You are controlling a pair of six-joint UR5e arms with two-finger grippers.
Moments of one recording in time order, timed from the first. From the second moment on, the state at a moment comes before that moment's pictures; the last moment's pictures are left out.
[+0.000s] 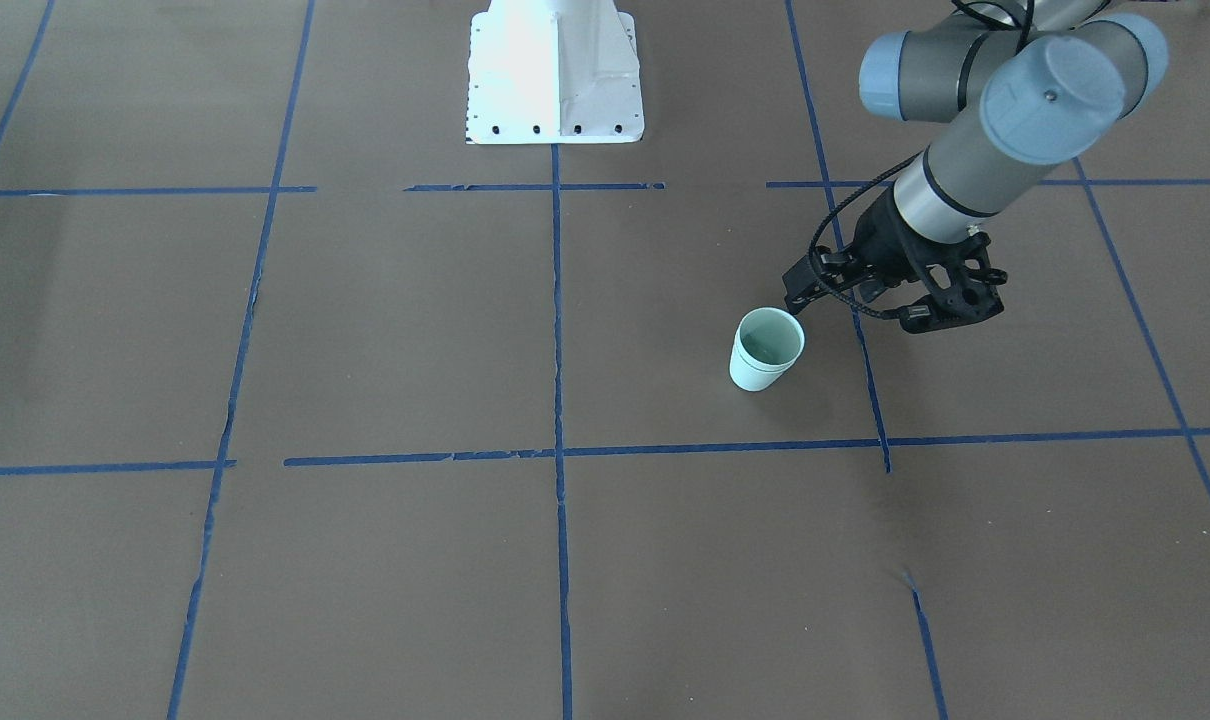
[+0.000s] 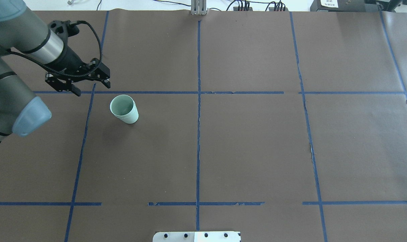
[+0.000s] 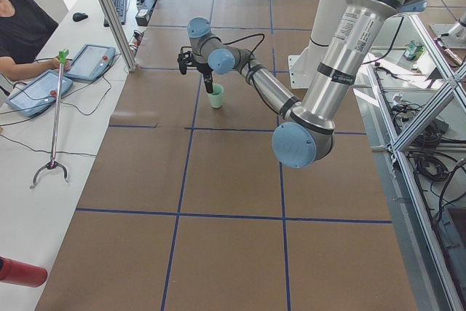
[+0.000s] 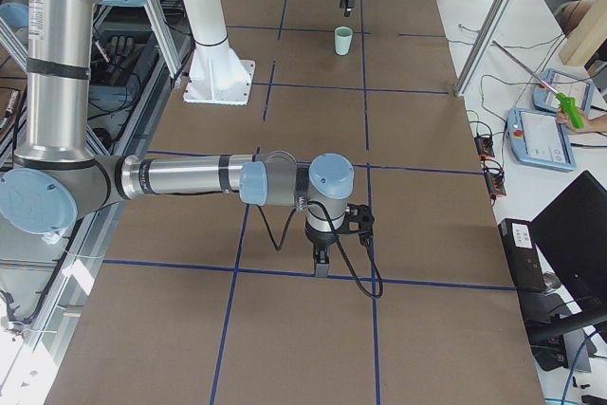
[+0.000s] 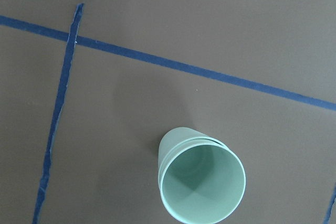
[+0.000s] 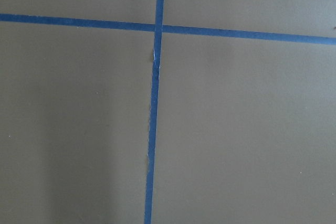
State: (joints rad) left arm -0.99 -1.96 -1.84 -1.61 -2.31 -1.02; right arm 1.55 -1.70 1.79 -1.68 2.26 -0.04
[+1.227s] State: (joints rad) left arm -1.52 -1.57 -1.57 -1.72 -2.24 0.10; right arm 1.55 -1.70 1.79 -1.68 2.26 -0.04
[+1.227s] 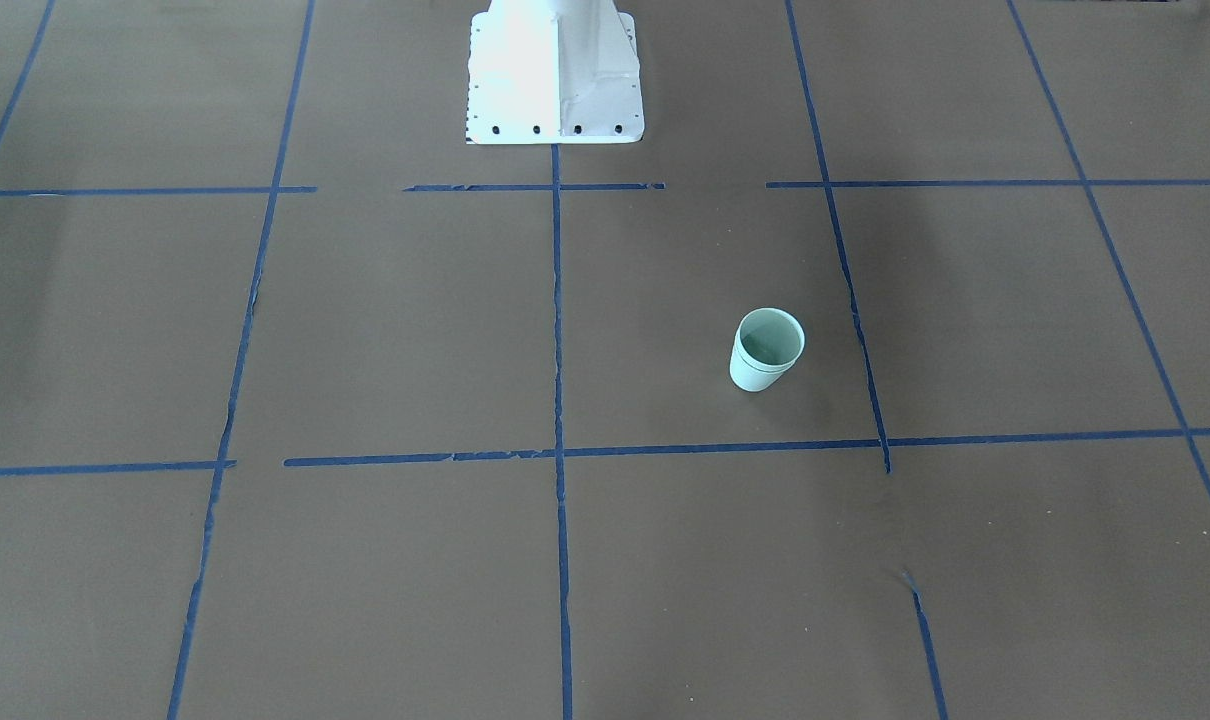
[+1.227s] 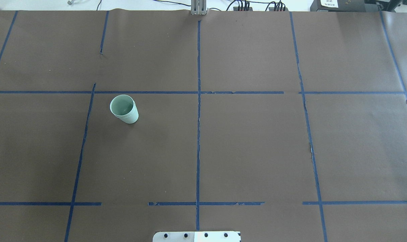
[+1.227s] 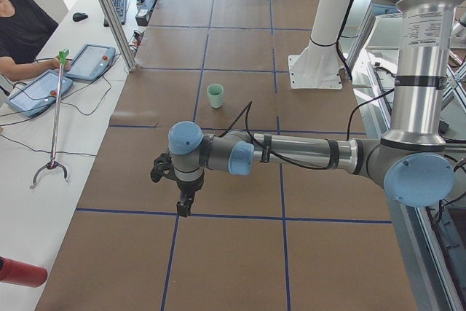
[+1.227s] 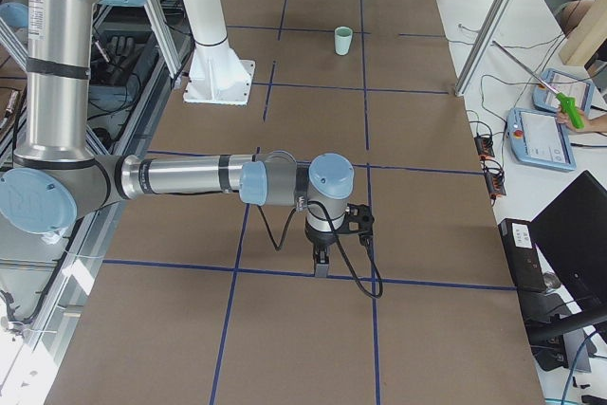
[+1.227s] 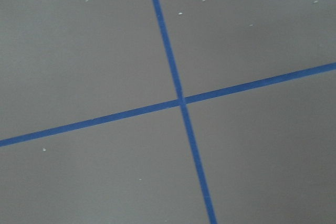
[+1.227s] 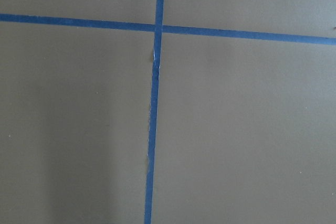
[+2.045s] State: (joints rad) left arm -1.58 -1.54 -1.55 -1.70 -2.29 0.10; right arm 1.55 -1.70 1.79 -1.68 2.26 -0.04
